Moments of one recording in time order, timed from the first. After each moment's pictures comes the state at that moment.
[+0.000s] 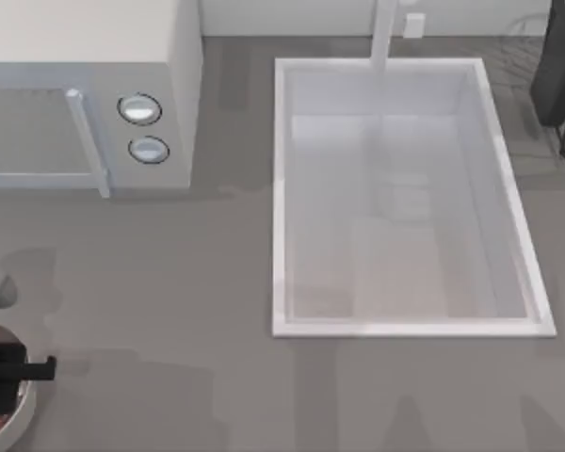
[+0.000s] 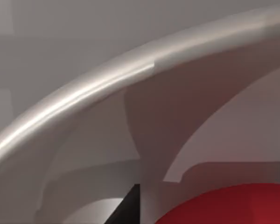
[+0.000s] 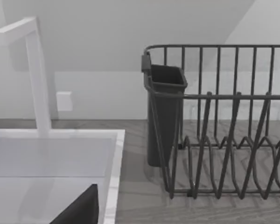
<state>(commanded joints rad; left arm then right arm) 0.02 1.48 0.50 -0.59 0.00 0.04 0.00 0.00 0.00 0.00 0.00 0.00</state>
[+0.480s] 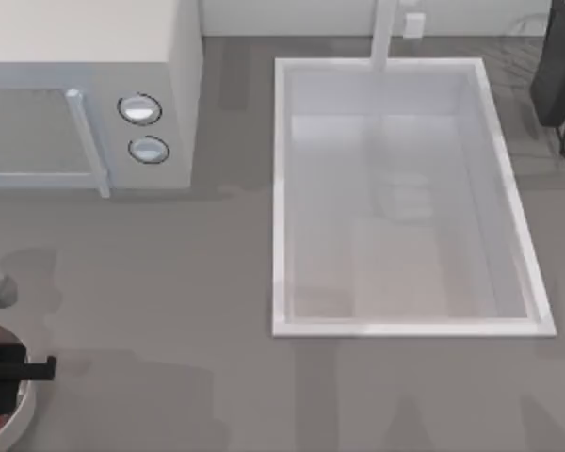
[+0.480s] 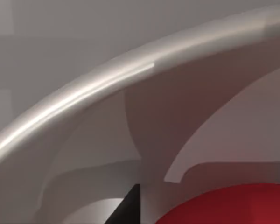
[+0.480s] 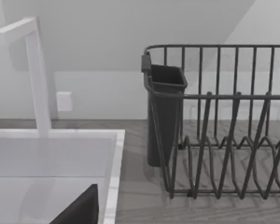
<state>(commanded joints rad) 0.02 1.48 0.50 -0.59 0.00 0.04 0.00 0.00 0.00 0.00 0.00 0.00</state>
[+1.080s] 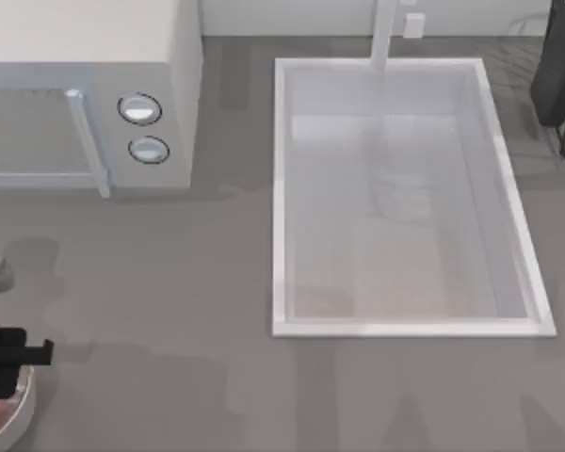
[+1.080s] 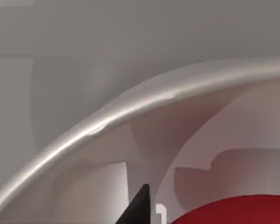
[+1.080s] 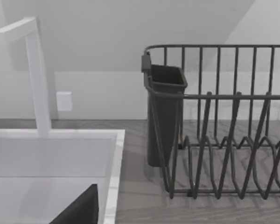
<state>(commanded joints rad) 0.02 1.41 0.64 -0.72 -0.01 0.04 0.00 0.00 0.00 0.00 0.00 0.00</state>
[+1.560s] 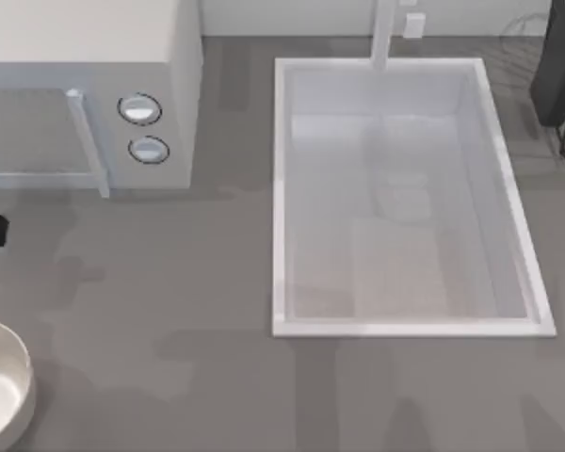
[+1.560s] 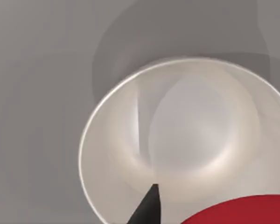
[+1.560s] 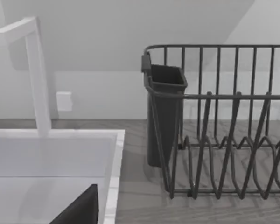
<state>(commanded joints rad) 0.01 1.40 1.18 -1.30 -0.01 0.03 0.00 0.00 0.00 0.00 0.00 0.00</state>
